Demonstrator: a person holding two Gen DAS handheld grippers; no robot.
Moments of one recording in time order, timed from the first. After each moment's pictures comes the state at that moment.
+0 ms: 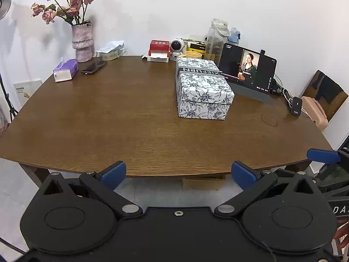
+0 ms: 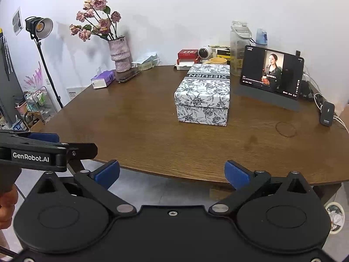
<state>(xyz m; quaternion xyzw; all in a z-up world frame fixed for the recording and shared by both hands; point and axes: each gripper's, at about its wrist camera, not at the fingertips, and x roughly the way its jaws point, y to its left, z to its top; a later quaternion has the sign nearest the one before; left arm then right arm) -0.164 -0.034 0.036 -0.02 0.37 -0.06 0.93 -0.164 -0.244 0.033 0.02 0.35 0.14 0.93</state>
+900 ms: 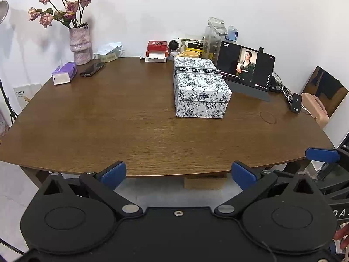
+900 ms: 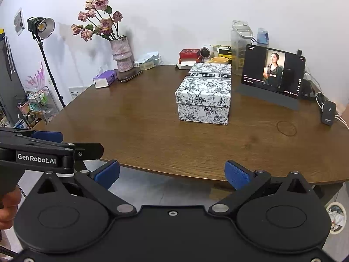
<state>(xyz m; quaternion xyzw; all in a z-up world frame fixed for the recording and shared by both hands) -0.166 -0.045 0.036 -0.01 0.37 -0.05 0.93 -0.166 -0.248 0.032 0.02 0.35 0.14 0.93</state>
